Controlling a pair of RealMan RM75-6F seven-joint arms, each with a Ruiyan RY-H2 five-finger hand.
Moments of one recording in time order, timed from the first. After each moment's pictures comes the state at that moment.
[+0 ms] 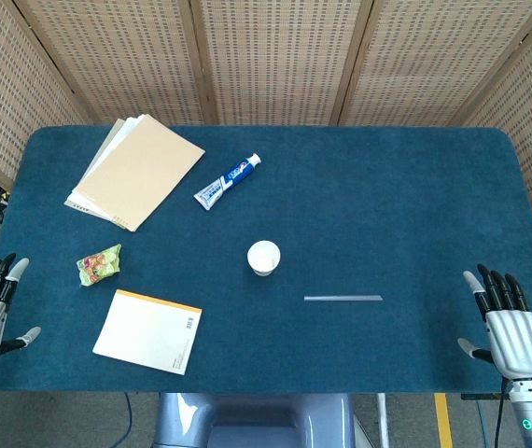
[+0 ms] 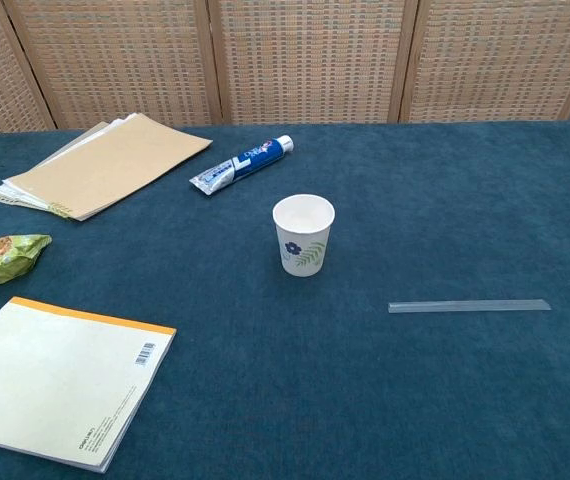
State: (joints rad) left arm -0.09 -1.12 -0.02 -1.67 1.50 1.49 0.19; right arm 0.09 -1.14 0.04 -1.64 -1.53 1.47 -0.15
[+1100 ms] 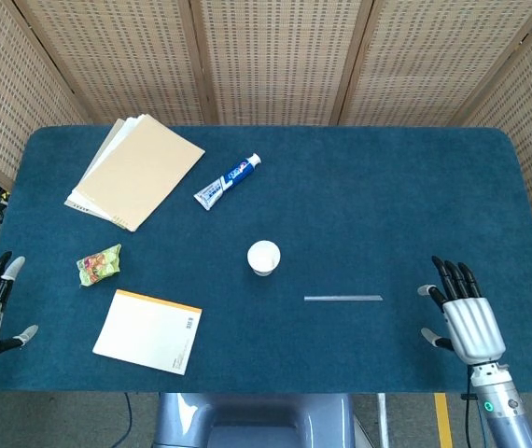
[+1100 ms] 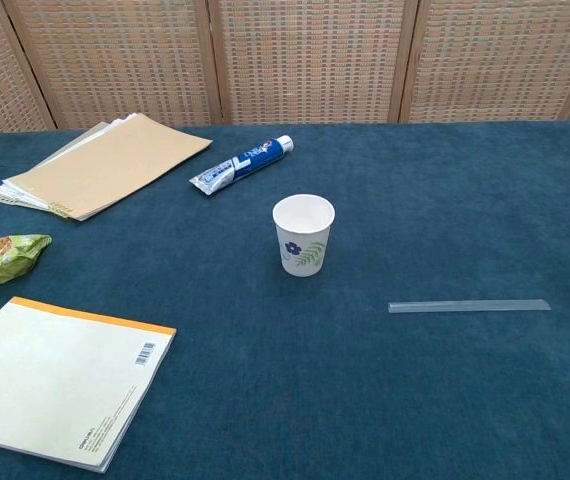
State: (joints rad) left arm -0.08 -1.11 -0.03 -1.67 1.51 1.50 0.19; right arm 0.18 -1.27 0.07 -1.59 -1.58 1.41 -0.20
